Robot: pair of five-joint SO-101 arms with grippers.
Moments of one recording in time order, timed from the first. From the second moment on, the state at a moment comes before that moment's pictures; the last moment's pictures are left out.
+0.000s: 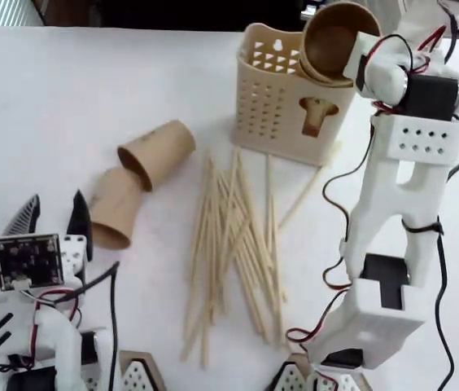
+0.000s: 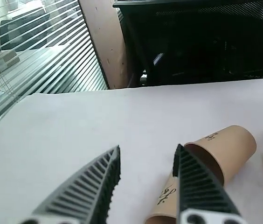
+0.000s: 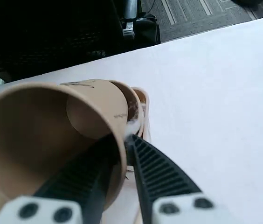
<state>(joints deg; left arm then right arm) -17.5 -103.3 60.4 67.2 -11.6 3.8 10.6 -48.3 84.2 -7.8</state>
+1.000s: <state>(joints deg) -17.5 -103.4 63.5 67.2 -8.2 2.7 10.8 -50.5 79.9 -7.8</state>
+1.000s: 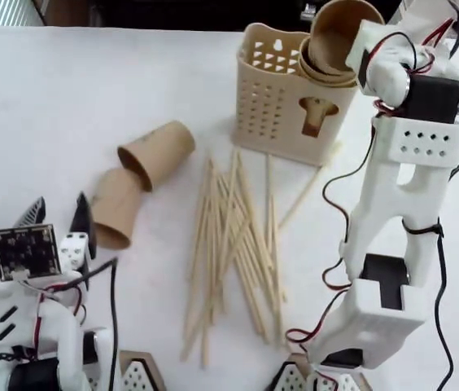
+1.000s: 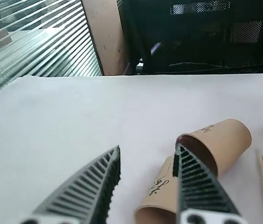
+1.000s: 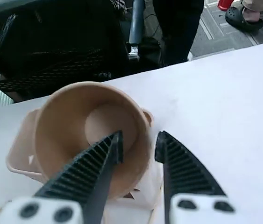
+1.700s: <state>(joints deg) -17.5 -103.4 67.3 66.1 -8.2 0.2 23.3 -55.6 66.0 -7.8</state>
